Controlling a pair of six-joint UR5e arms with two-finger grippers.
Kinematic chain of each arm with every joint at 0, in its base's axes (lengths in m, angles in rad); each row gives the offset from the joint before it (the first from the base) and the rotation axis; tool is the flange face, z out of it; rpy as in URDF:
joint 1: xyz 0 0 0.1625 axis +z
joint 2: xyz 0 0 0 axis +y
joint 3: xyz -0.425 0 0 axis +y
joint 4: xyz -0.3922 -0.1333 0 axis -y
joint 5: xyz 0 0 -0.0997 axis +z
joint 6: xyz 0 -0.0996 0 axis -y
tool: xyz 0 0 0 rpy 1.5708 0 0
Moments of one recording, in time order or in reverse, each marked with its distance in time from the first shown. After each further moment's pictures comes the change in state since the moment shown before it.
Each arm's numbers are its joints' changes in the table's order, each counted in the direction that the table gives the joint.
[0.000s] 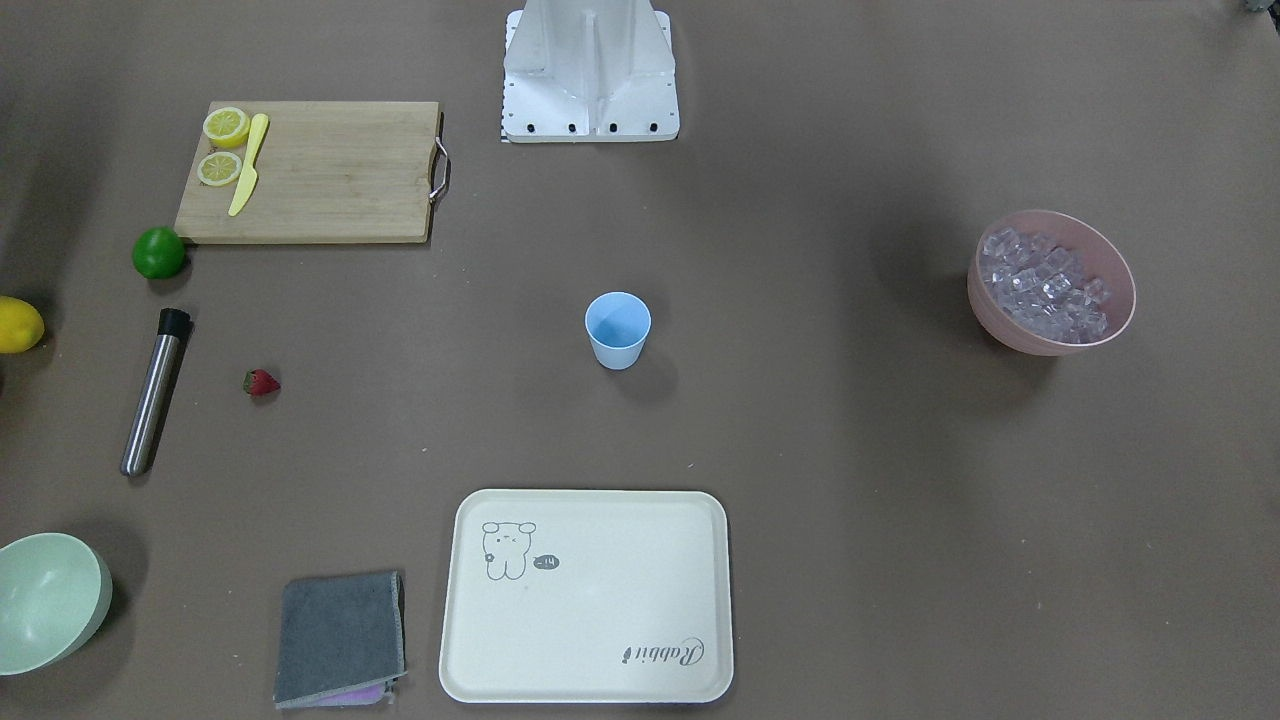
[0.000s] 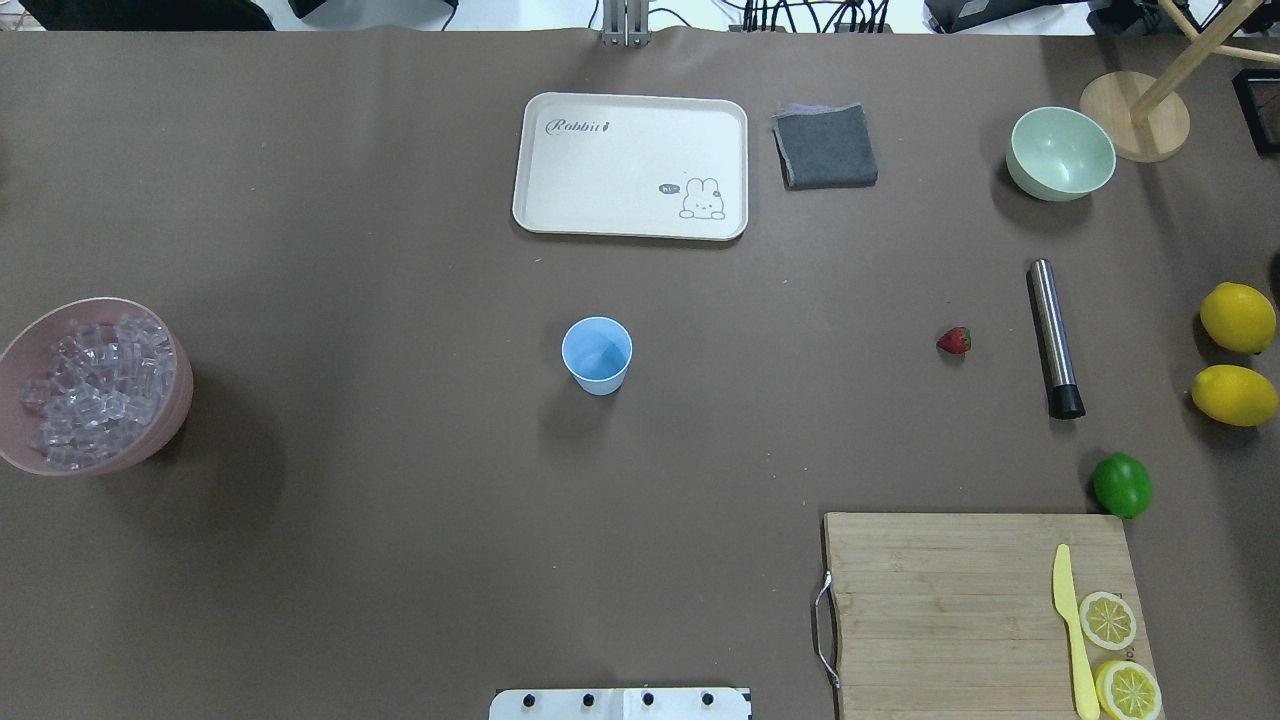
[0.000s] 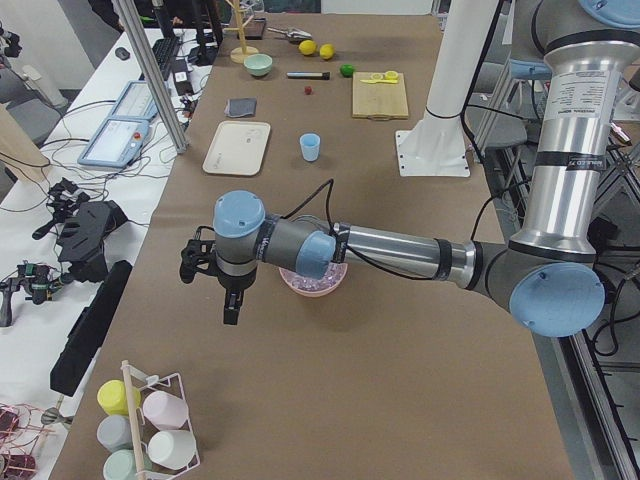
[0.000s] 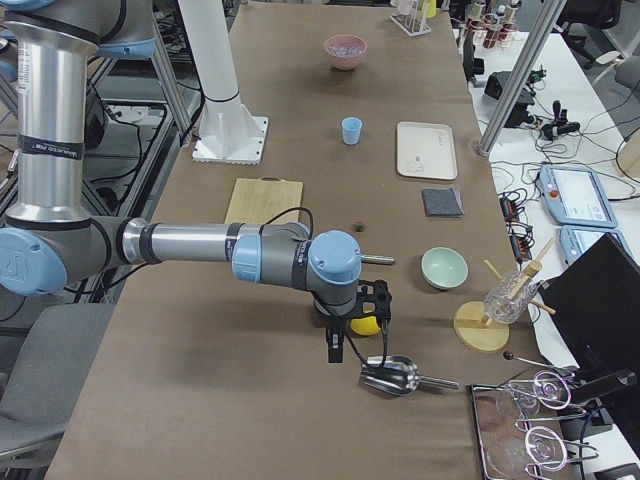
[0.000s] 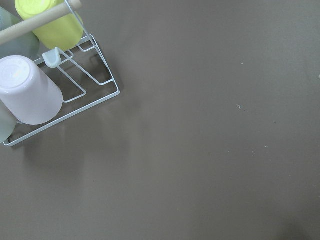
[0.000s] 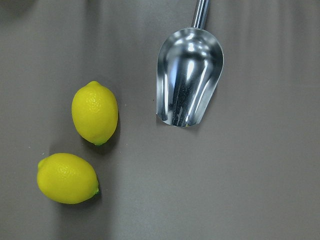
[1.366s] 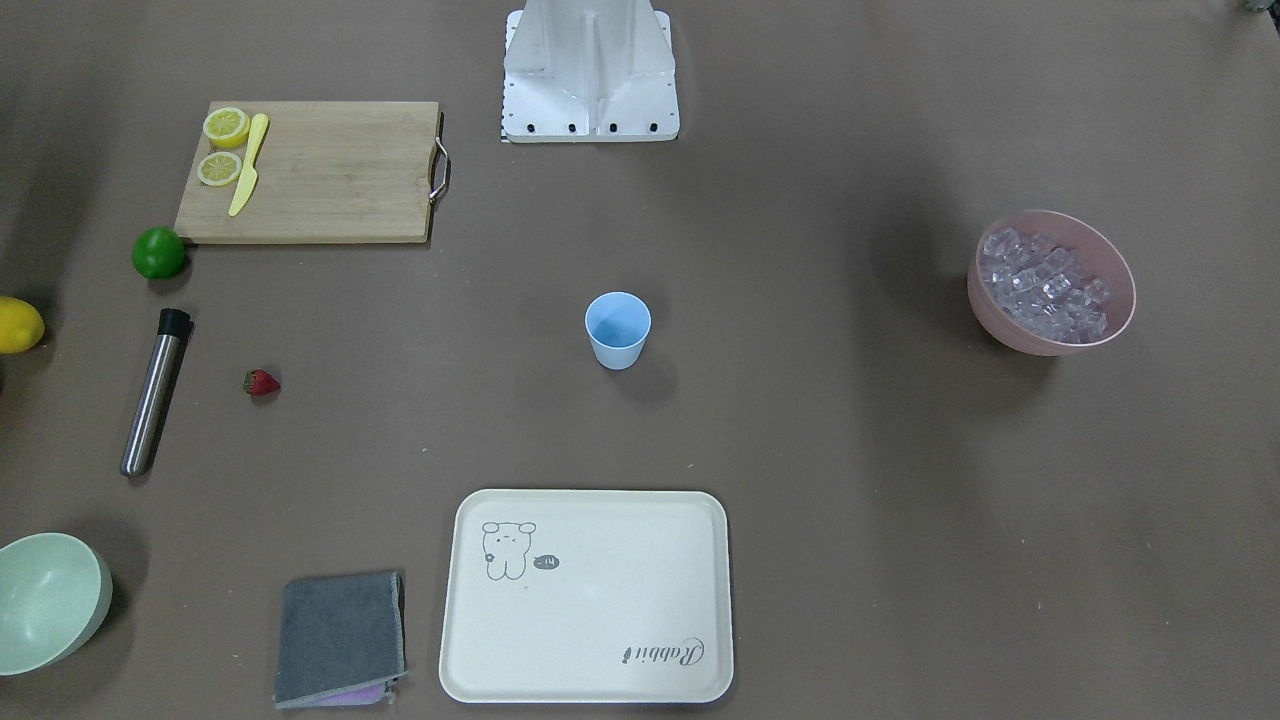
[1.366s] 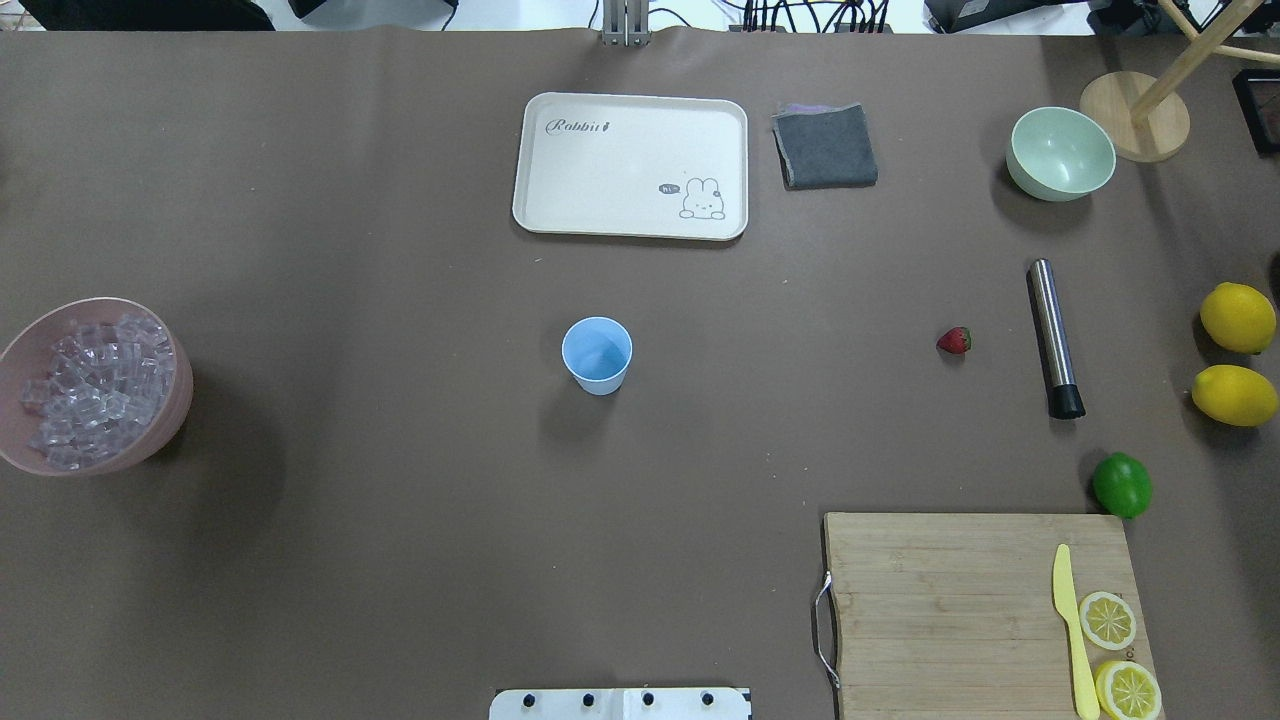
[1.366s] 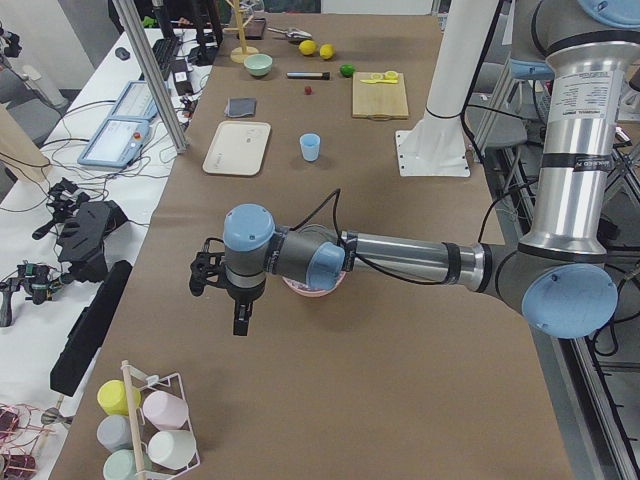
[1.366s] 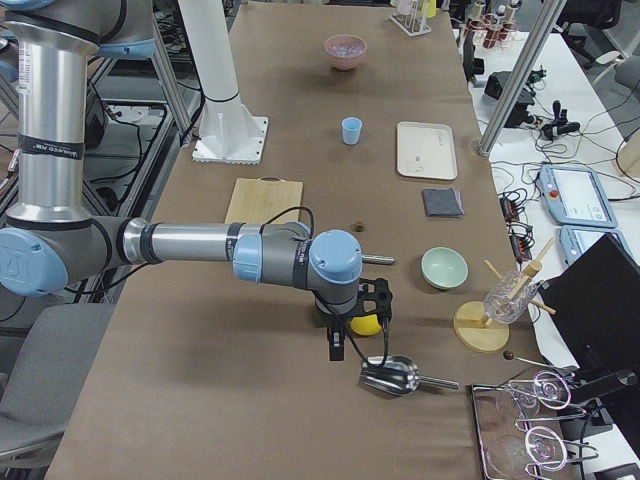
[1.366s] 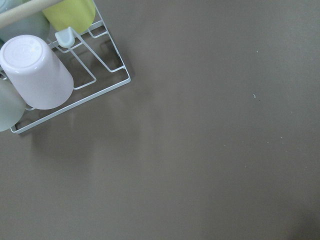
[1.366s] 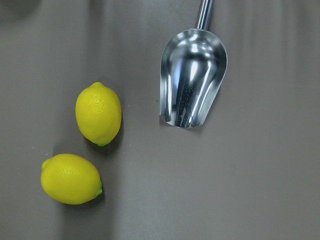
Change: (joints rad) left arm 0.001 -0.044 0.002 -0.022 -0.002 -0.002; right arm -0.002 0.000 -0.001 0.001 -0.008 0.001
